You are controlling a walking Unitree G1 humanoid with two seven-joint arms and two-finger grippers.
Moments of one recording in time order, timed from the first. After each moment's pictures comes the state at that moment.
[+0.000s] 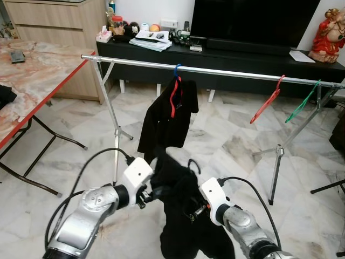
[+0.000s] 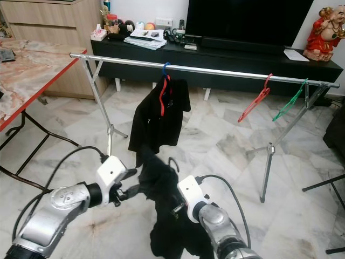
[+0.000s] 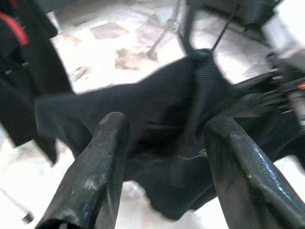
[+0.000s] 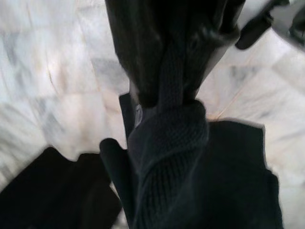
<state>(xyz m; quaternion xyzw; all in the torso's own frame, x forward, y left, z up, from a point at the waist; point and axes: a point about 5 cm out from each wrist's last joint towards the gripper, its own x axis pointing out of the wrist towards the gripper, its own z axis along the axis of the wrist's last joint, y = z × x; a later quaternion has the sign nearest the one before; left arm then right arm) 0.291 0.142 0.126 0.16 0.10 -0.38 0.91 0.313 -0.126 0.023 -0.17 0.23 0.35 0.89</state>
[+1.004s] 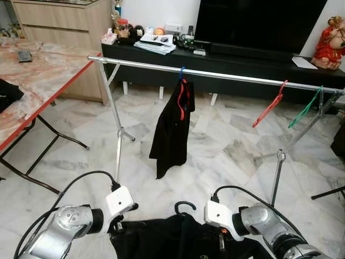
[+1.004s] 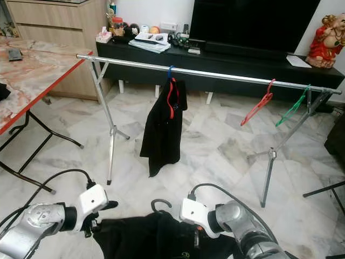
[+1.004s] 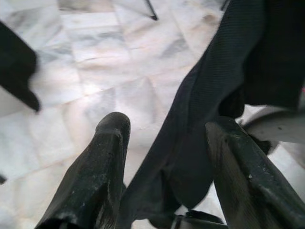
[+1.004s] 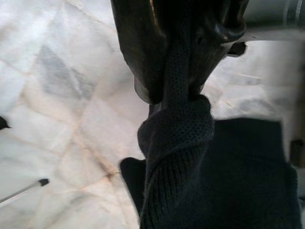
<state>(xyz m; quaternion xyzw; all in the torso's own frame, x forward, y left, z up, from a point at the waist) 0.258 0.172 0.079 0.20 0.22 -0.49 0.82 0.294 -0.158 0.032 -0.27 0.29 0.60 0.70</state>
